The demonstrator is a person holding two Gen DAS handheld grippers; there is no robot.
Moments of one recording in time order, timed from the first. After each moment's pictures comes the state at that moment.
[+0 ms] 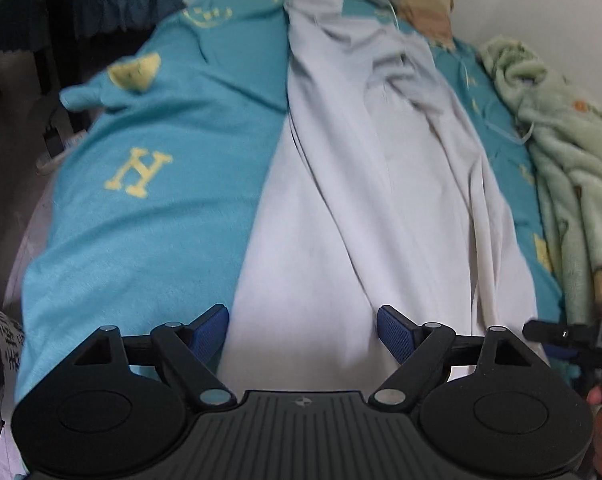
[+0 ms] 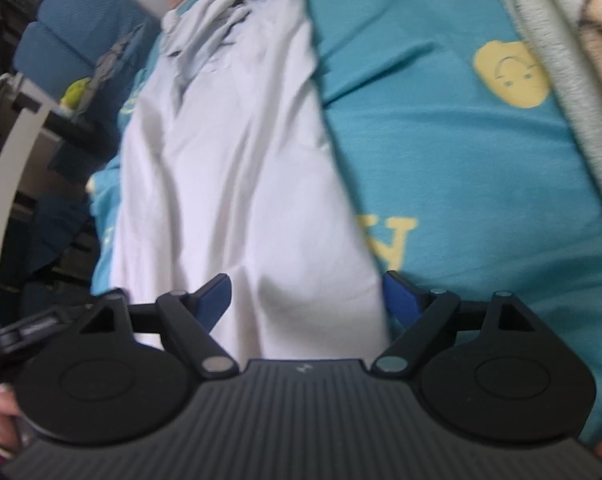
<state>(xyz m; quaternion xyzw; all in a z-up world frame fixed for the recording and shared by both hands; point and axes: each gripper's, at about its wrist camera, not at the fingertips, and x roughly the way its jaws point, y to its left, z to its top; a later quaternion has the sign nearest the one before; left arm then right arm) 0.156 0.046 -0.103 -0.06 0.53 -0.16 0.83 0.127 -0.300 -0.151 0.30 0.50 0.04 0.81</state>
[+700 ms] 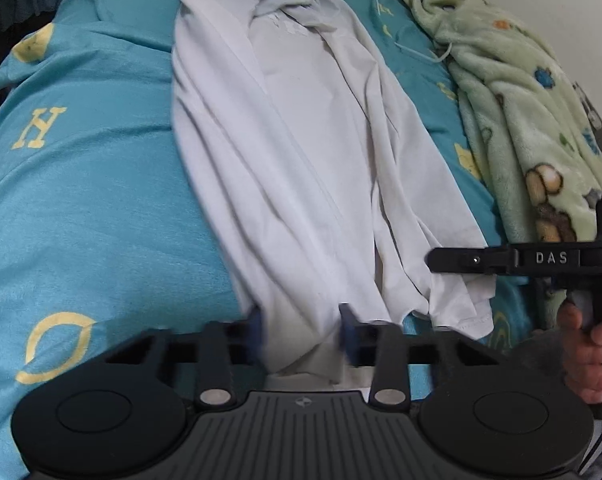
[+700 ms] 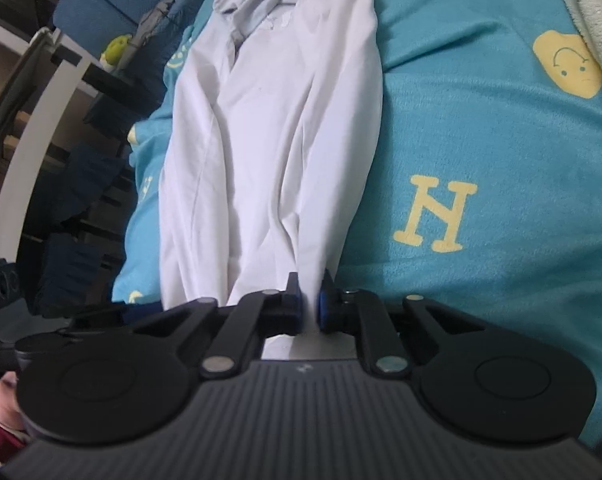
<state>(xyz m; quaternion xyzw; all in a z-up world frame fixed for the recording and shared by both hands) 0.107 0.010 -0.107 -0.05 0.56 -0.27 0.78 0.119 -0.283 -0.139 0.28 0.51 0.10 0.81</state>
